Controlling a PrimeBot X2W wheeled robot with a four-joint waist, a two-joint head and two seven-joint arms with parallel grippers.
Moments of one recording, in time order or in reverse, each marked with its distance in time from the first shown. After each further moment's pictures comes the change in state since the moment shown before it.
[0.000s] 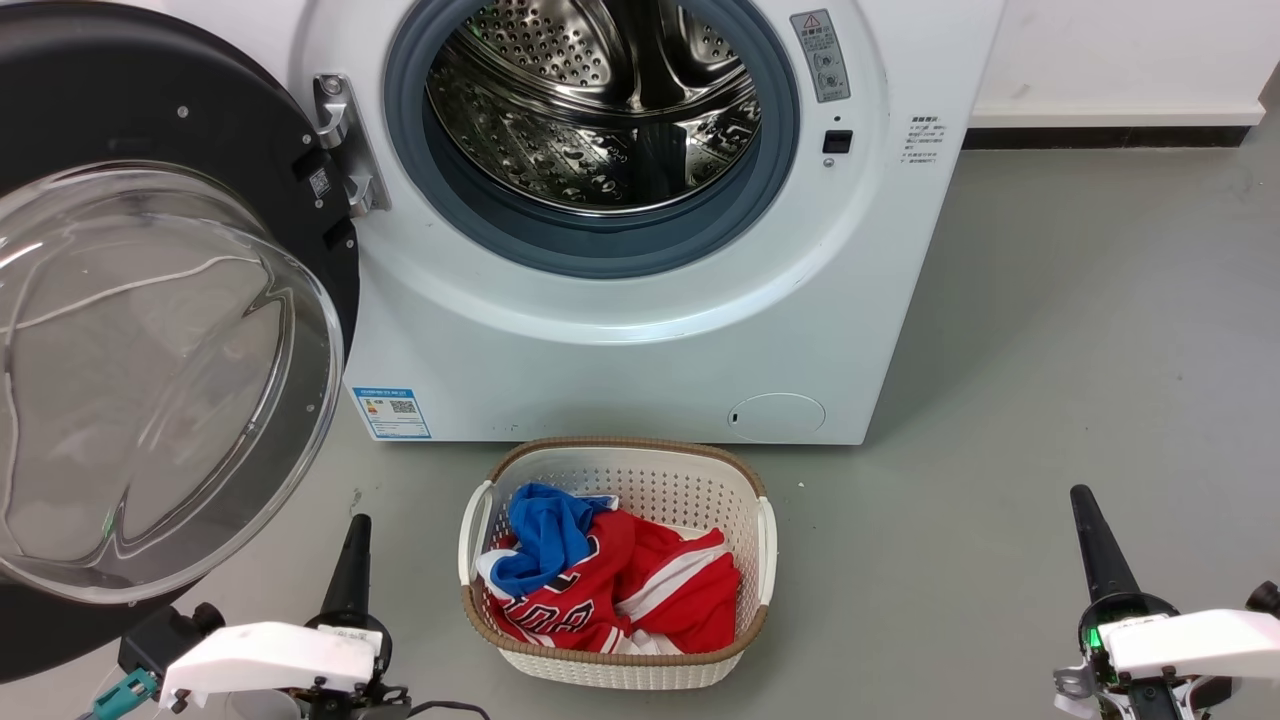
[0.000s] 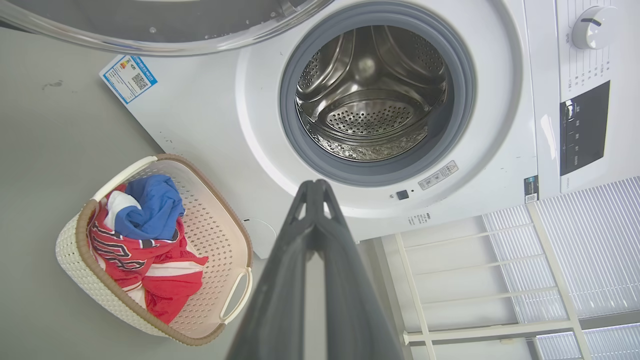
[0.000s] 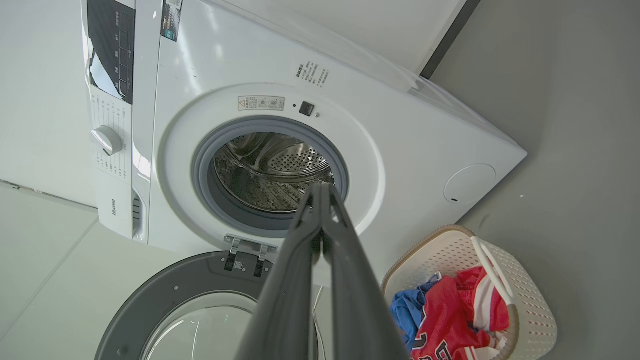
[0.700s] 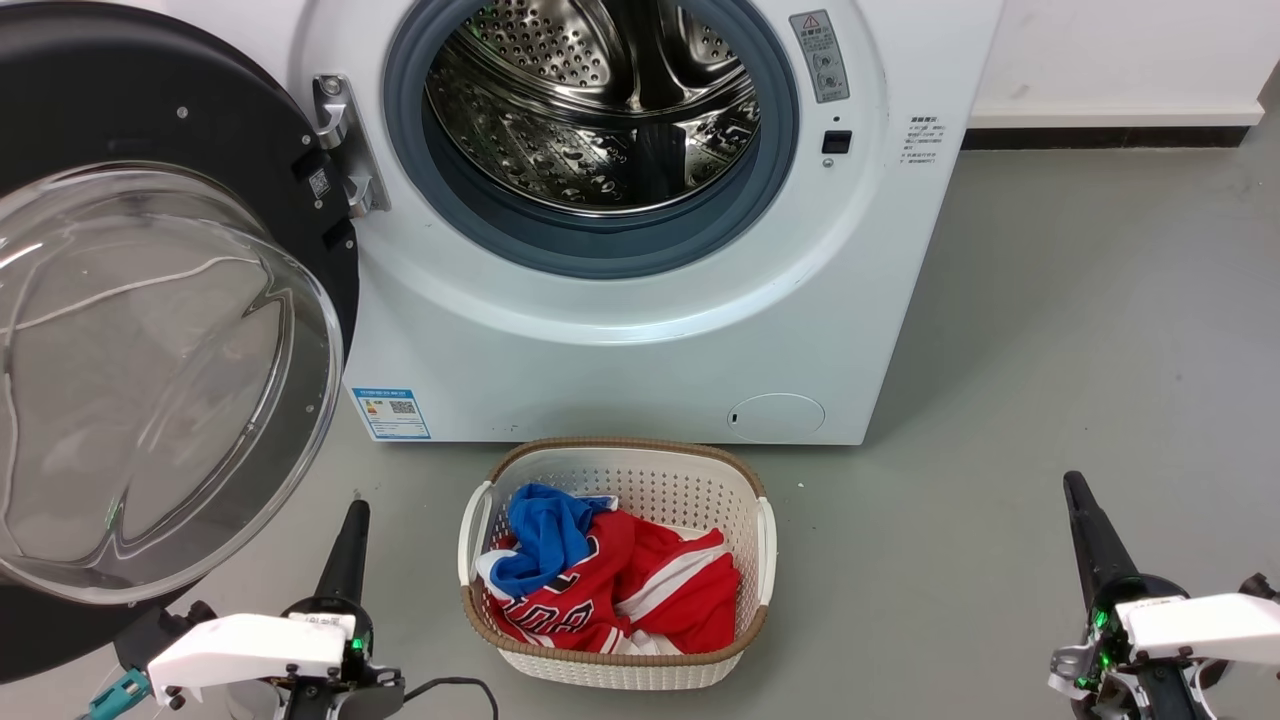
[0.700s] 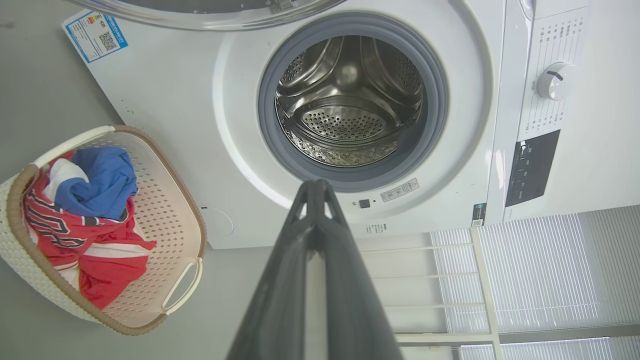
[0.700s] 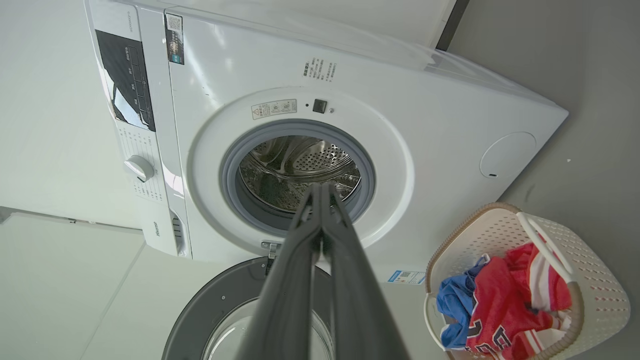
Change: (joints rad) left arm -0.023 0.000 0.019 0.012 -0.204 -0.017 0.050; right arm -0.035 0.000 -0.006 0.031 0.188 0.000 0.050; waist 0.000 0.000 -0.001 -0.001
